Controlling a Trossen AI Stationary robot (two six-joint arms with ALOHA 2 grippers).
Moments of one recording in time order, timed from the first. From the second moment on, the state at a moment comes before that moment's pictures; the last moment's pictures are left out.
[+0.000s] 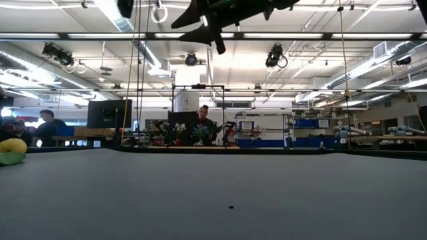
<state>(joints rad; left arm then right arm) 0.46 0.81 0.96 -0.15 0.31 -0.05 -0.21 1.81 1.52 0.03 -0.02 0.38</state>
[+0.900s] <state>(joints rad) 0.45 0.59 0.96 -0.74 0.62 0.20 -0.14 1.78 1.35 0.23 0.29 0.68</state>
